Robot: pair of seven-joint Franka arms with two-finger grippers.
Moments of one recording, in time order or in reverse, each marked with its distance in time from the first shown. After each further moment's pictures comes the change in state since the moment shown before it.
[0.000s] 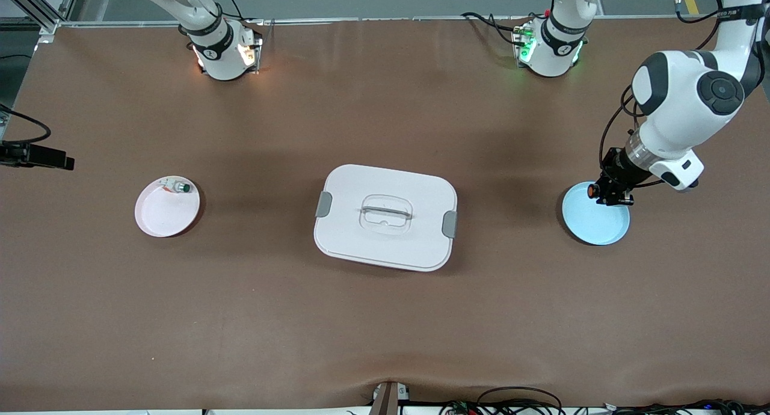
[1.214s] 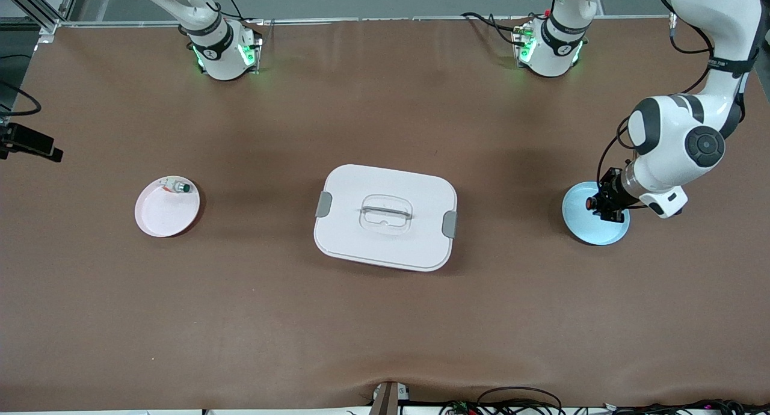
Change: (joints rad) left arm 0.069 0.229 0.000 0.056 0.025 0.047 0.120; right arm 0.000 -0.221 0.001 -0.300 0.002 0.234 0.000
